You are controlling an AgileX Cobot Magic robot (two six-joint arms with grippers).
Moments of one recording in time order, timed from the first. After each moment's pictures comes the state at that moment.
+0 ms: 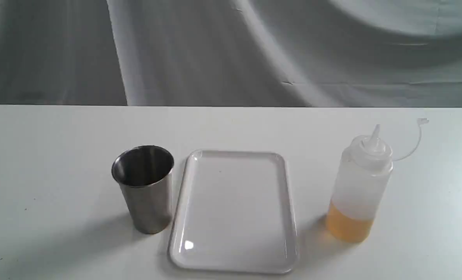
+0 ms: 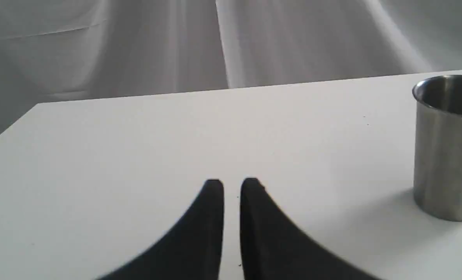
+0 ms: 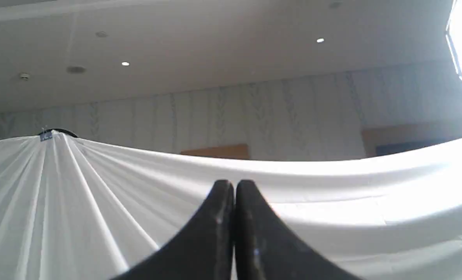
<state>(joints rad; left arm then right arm) 0.08 0.00 0.00 0.04 0.27 0.06 -0.19 0.25 -0.82 -0.79 0.08 0.92</state>
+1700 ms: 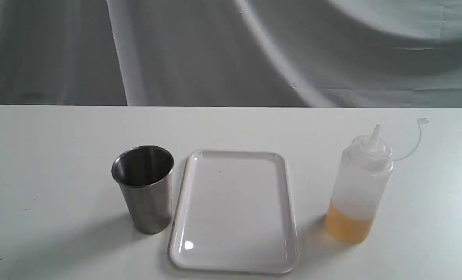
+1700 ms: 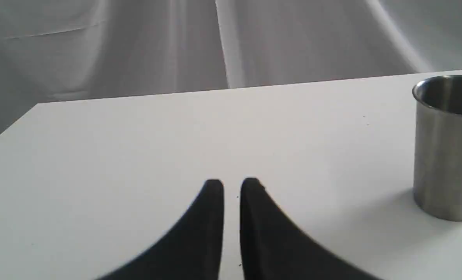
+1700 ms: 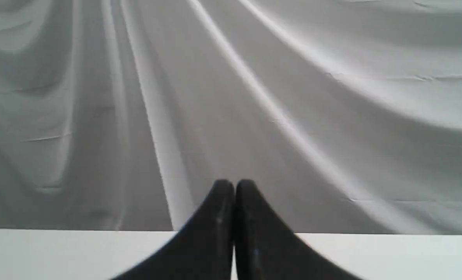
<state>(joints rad) 0.08 0.00 0.00 0.04 0.27 0.06 0.10 0.59 -0.49 0.44 -0.04 -0.28</state>
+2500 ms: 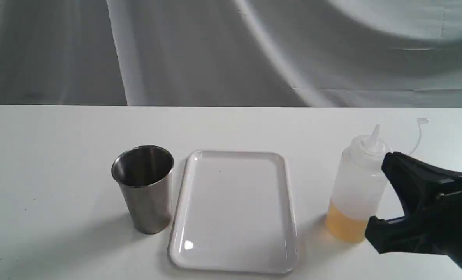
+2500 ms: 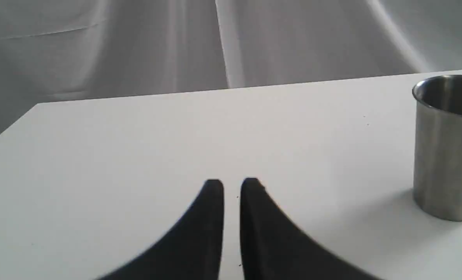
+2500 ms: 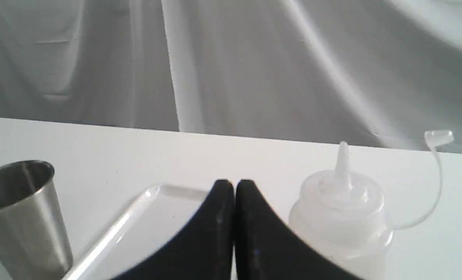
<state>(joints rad) 0.08 0.00 0.00 0.04 0.27 0.06 0.61 1.03 -0.25 0.73 -0.70 -0.47</state>
